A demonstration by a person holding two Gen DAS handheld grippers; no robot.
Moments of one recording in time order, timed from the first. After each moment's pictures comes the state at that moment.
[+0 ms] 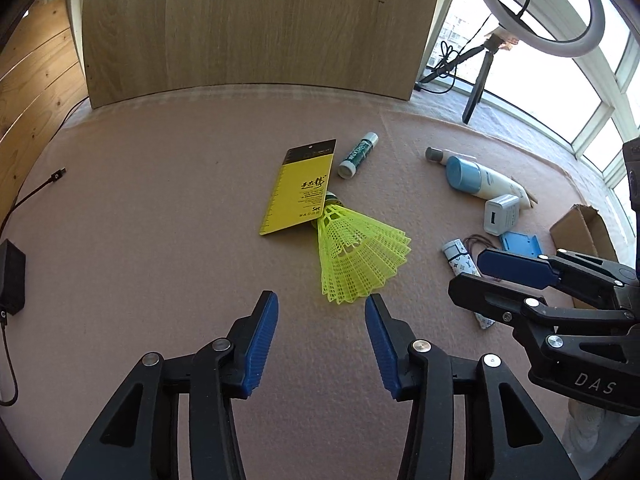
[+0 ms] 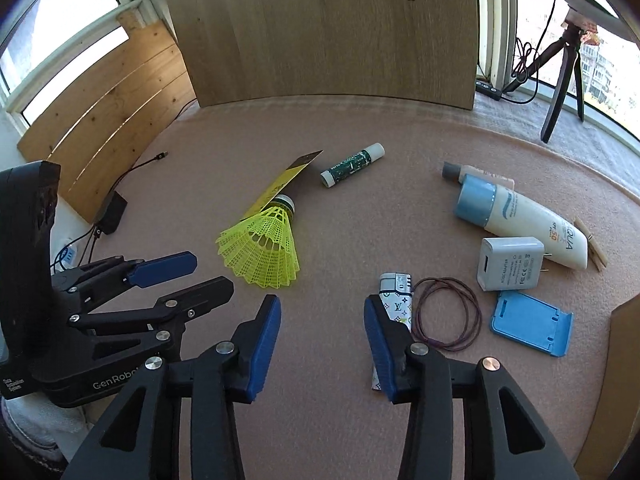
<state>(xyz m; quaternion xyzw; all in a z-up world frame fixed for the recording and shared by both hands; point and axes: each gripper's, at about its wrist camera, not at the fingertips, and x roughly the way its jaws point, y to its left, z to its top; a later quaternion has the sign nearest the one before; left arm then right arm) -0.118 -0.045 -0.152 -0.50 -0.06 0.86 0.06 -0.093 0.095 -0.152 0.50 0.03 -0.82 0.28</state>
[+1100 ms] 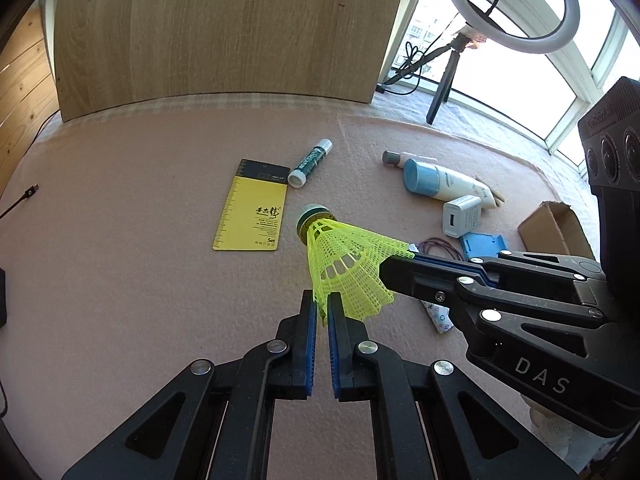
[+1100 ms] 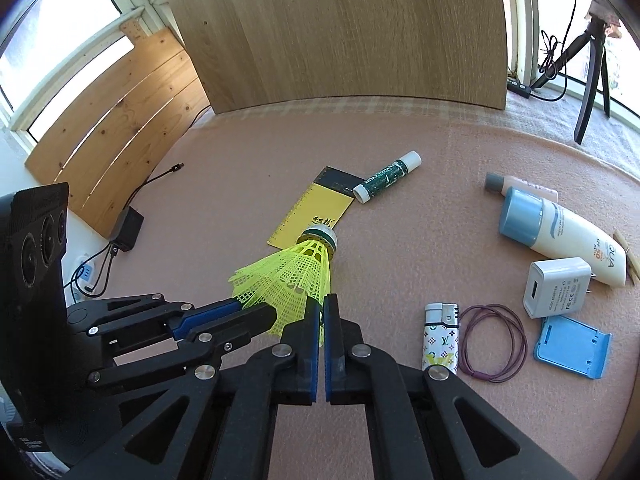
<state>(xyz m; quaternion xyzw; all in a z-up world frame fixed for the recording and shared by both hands) -0.117 -0.019 -0.137 -0.49 -0.07 0.86 0.11 -0.104 0.077 -0.151 0.50 0.00 -0.81 0.30</state>
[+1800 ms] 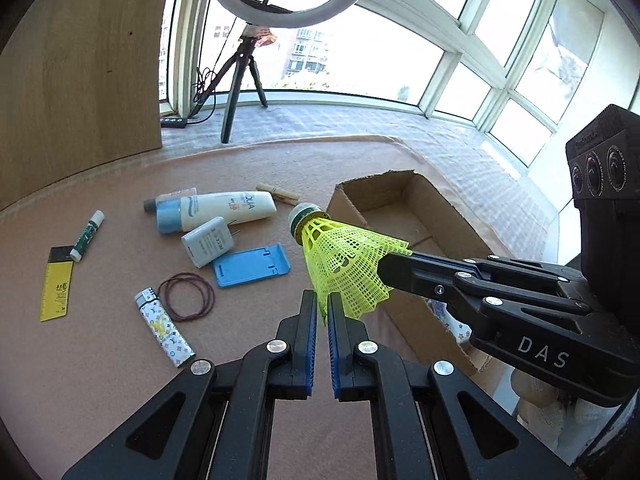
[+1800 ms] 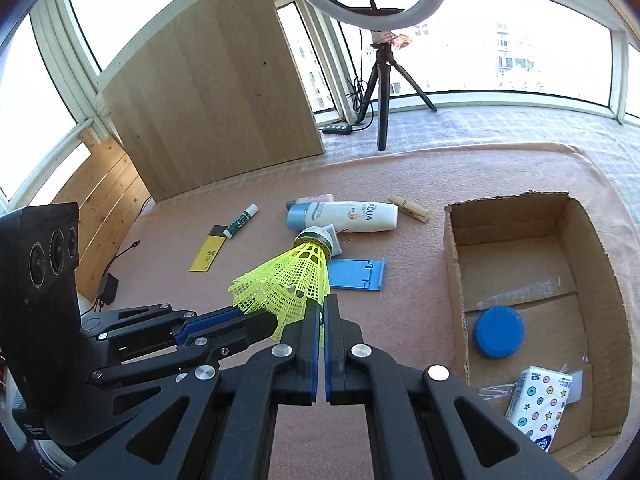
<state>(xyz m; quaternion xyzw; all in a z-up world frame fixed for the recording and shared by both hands) -0.074 0.185 -0.077 -0.44 -0.01 0.85 0.30 -0.030 0.281 -0.084 0.44 -0.10 -0.88 0.16</state>
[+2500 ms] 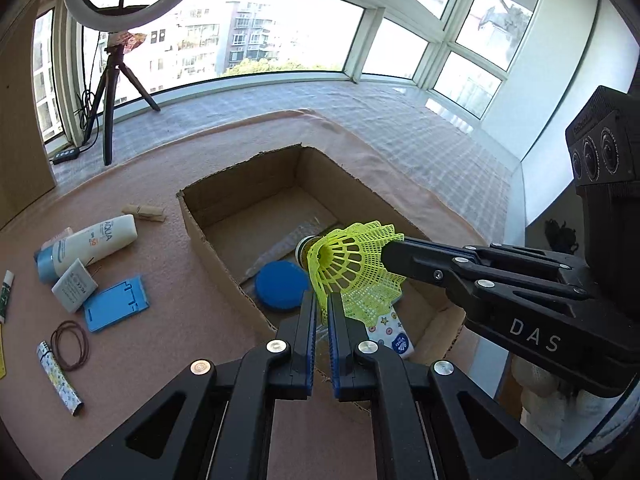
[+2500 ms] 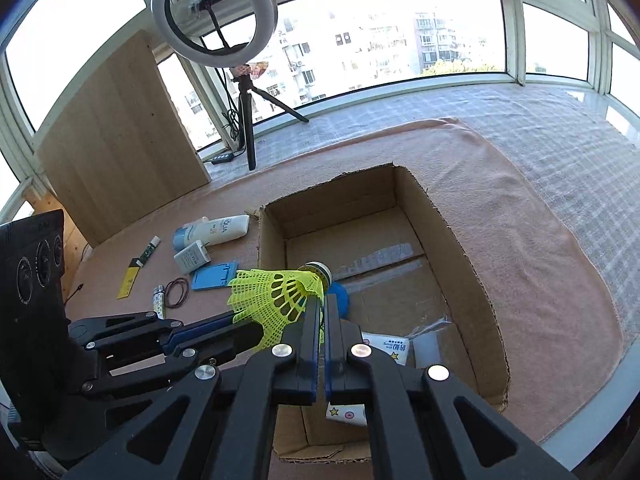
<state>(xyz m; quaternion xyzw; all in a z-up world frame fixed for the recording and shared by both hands) -0.053 0.319 -0.082 -0.44 0.05 0.81 0.39 0.004 0.410 -0.090 0.43 -0.13 -0.89 0.03</state>
